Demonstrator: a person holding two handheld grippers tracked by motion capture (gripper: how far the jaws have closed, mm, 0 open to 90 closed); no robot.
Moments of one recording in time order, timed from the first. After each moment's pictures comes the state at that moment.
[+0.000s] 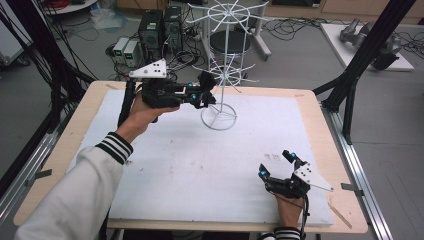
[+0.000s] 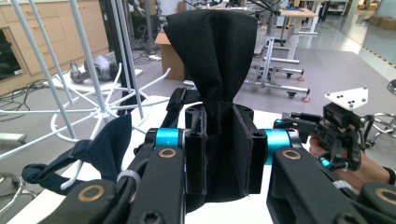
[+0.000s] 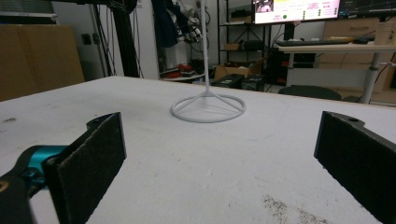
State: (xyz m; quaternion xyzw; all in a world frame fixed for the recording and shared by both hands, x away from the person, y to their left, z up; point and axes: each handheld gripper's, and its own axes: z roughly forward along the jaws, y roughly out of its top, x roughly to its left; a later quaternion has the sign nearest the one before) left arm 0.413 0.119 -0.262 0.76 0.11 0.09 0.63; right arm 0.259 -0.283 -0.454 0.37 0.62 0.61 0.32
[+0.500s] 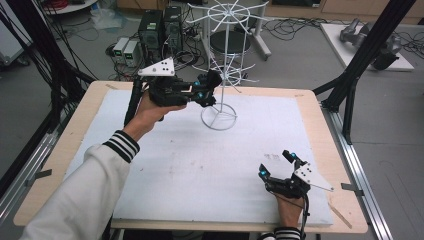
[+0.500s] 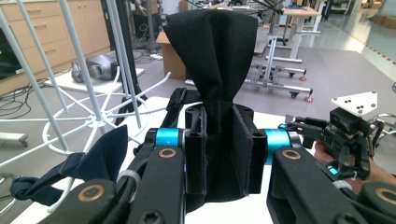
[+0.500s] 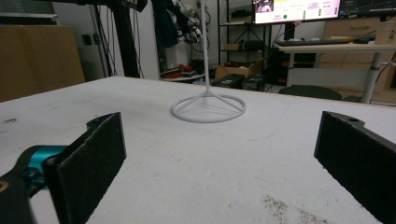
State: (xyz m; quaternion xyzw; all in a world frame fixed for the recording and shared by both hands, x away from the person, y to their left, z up) left arm 0.416 0.104 -0.260 0.77 0.11 0.09 0.63; right arm 0.259 -0.283 -0.454 0.38 0.62 0.61 0.31
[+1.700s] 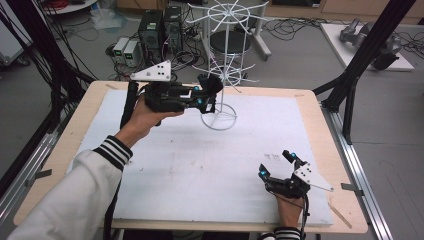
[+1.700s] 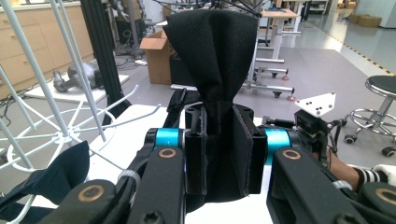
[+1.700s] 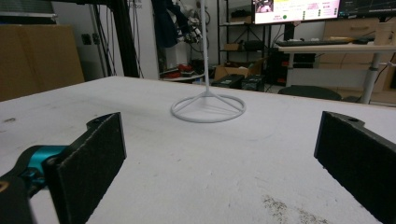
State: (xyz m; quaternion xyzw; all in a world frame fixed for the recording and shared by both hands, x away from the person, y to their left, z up) left arm 0.390 0.105 -0.247 0.76 0.08 0.08 0.64; right arm 0.259 -0.283 -0.454 0.37 0.62 0.61 0.32
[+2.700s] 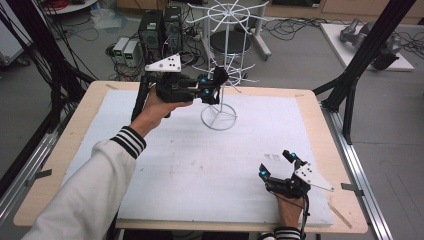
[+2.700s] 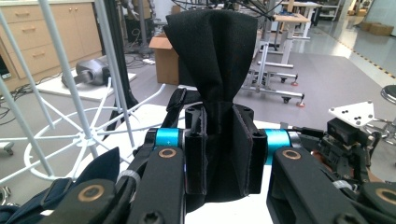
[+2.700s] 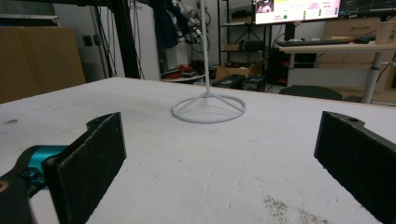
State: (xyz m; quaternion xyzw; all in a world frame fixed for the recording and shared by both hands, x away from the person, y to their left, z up) left arm 0.428 0.091 -0.258 0.76 0.10 0.08 0.64; right arm 0.259 -0.283 -0.454 0.38 0.62 0.61 0.31
